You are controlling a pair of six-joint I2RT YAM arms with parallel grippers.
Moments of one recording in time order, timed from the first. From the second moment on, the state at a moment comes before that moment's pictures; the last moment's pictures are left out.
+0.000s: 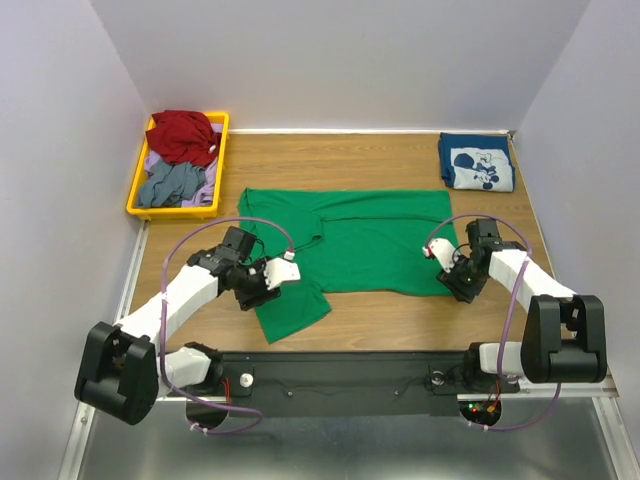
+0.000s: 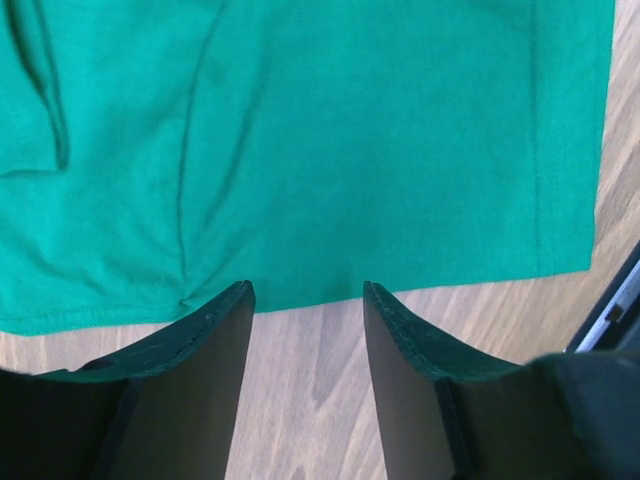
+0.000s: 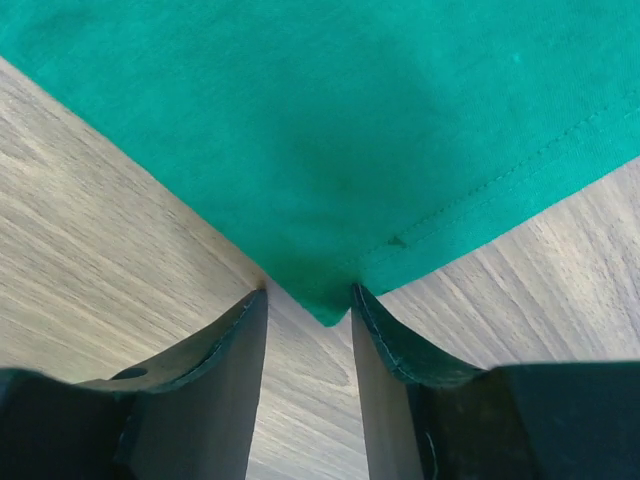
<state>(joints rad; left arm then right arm) -0.38 1.14 0.64 -0.69 0.33 0.88 -0.02 1.30 0.66 -0.70 -0.18 -0.93</state>
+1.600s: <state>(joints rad) -0.47 1.20 0.66 -0.70 0.18 0.94 -0.01 1.20 0.65 -0.71 -0.10 -0.96</state>
